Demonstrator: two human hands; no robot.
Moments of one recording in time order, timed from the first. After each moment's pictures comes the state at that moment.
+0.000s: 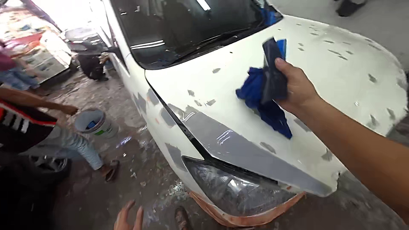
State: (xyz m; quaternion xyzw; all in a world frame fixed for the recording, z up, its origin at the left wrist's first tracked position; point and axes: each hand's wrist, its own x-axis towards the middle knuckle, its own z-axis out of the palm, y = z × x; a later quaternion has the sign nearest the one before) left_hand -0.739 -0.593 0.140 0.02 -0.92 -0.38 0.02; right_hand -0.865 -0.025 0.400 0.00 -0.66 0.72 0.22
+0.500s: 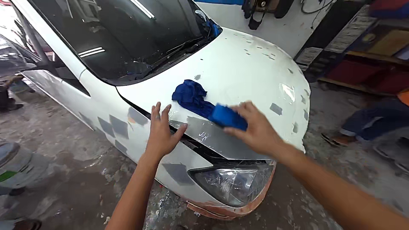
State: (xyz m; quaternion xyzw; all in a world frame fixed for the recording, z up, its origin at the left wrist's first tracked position) left_hand -1.052 -0.421 0.298 -0.43 -0.81 -0.40 0.08; right_hand -0.825 -0.202 0.371 -0.15 -0.94 0.19 0.24
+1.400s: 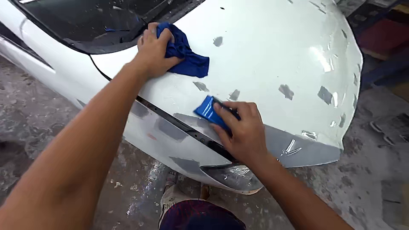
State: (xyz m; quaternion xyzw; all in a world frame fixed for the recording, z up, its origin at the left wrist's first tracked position) left_hand -1.276 -0.312 0.329 -0.54 -0.81 -0.22 0.03; right_hand -0.922 -0.257 0.287 -0.12 -0.95 0.06 0.29
